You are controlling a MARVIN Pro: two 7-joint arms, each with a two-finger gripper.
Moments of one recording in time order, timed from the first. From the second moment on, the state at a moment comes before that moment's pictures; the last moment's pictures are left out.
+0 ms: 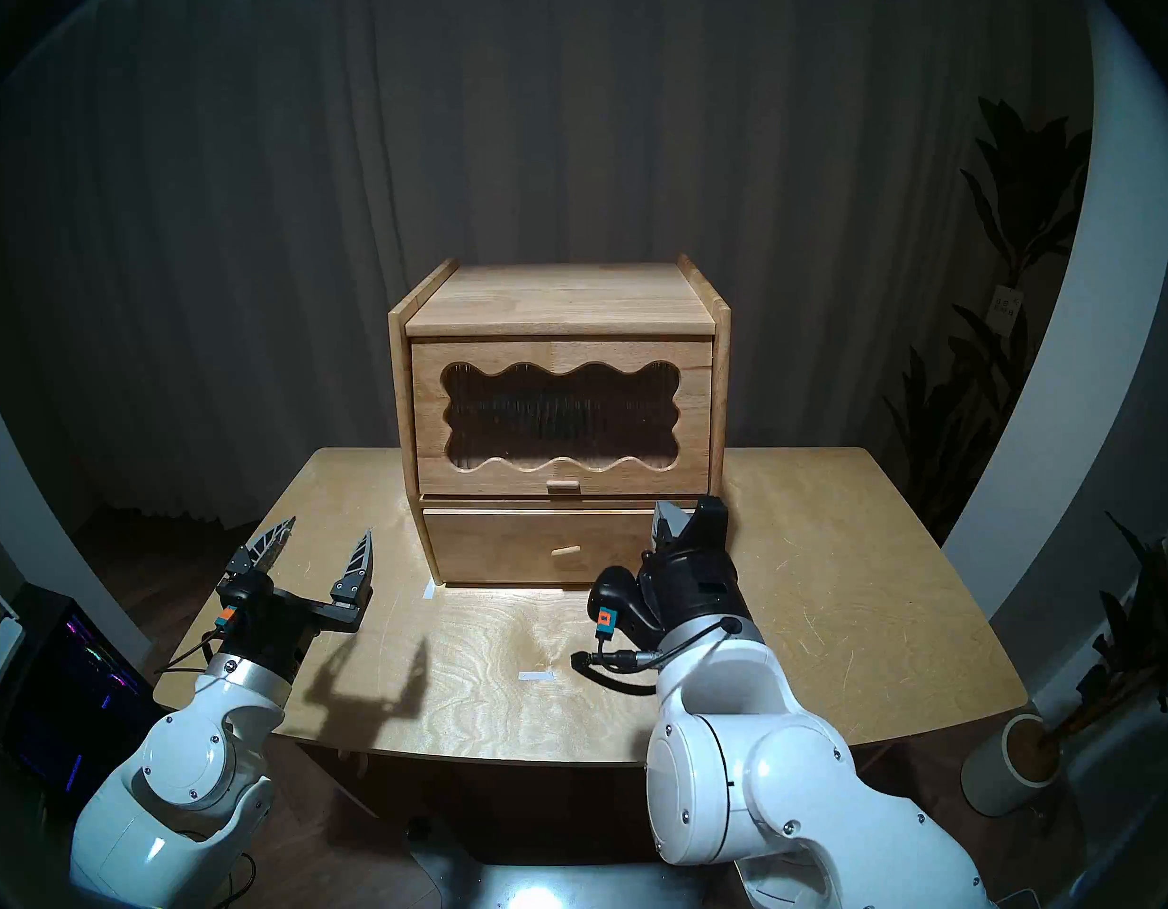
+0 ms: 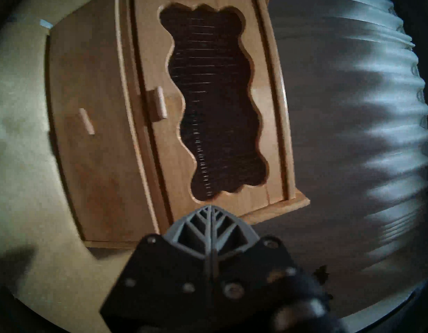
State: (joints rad) left arm 2.16 -1.02 -1.55 -2.11 -0.27 -0.20 0.22; right arm -1.89 -1.07 1.05 -2.41 -1.26 0.75 0.36
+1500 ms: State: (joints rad) left arm 2.16 -1.02 -1.55 -2.09 -0.26 -0.20 0.22; right arm -1.75 -1.45 1.67 -2.42 -0.46 0.84 0.45
